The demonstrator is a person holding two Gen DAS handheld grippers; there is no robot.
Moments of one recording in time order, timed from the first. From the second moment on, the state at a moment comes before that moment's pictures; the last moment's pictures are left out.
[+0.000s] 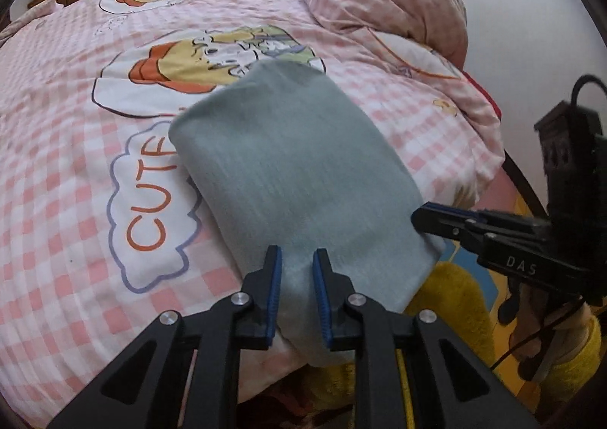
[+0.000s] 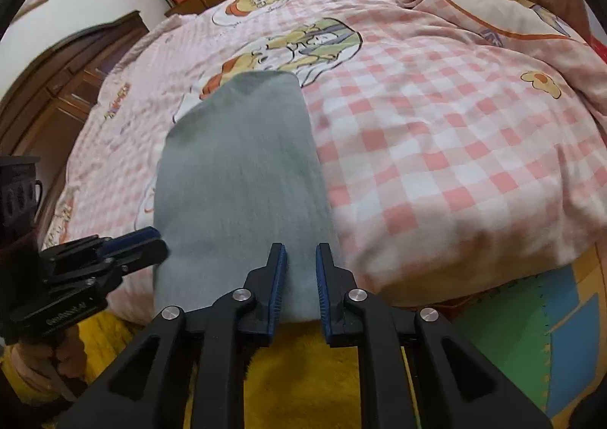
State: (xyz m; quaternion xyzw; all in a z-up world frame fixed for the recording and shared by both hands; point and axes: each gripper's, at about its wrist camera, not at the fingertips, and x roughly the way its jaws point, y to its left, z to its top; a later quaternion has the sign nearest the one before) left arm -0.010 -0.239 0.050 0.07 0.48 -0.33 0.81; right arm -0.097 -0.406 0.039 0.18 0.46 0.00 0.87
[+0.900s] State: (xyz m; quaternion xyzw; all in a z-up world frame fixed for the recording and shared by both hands) left arm 0.003 -0.217 0.053 -0.02 0.50 -0.31 0.81; right arm -0.041 -0.420 0.024 0.23 0.47 0.05 0.85
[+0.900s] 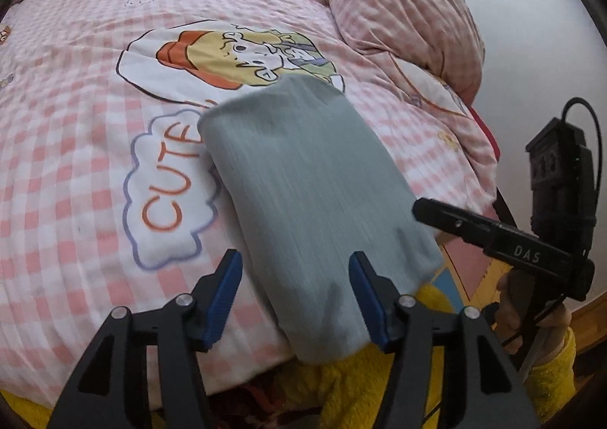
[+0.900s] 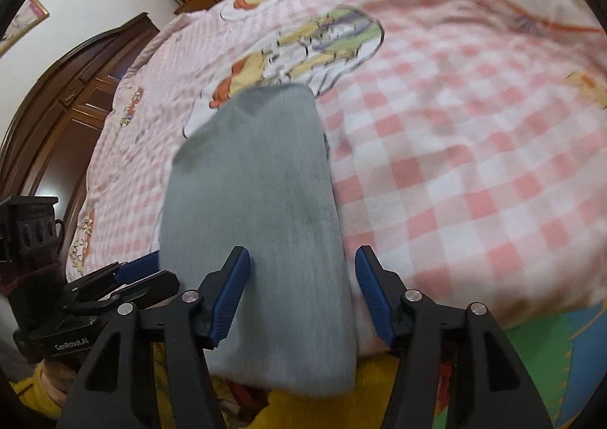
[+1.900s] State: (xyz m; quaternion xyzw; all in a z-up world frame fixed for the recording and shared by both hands) left arm 0.019 -0.217 0.062 -0.07 0.48 -0.32 0.81; right arm -0.059 -0.389 0.062 0.27 0.37 0.10 0.88
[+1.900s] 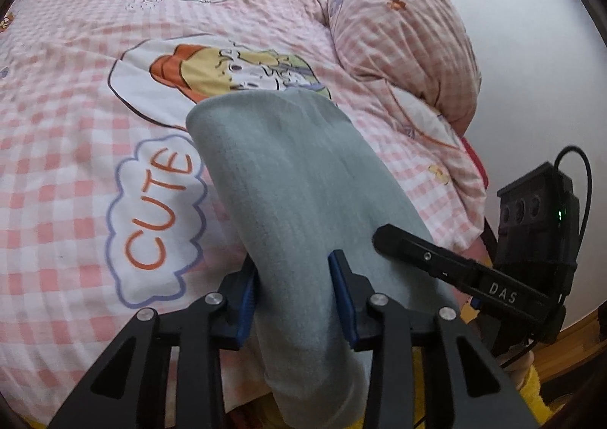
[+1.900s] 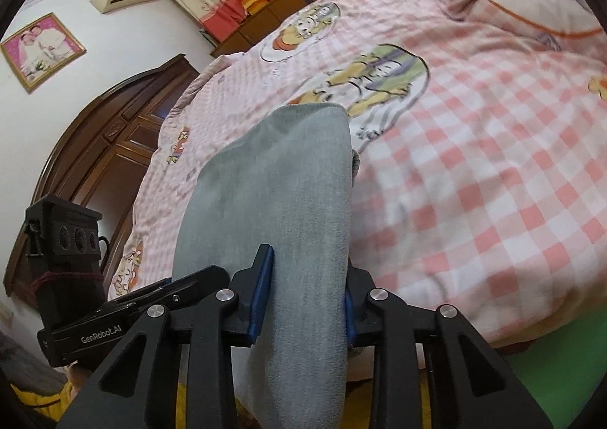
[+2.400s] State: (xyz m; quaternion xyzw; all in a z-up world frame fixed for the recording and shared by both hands) left arm 0.004 -0.156 0.101 -0.07 0.45 -0.29 0.84; right arm -0.050 -0.316 0.096 0.23 0.36 0.13 0.90
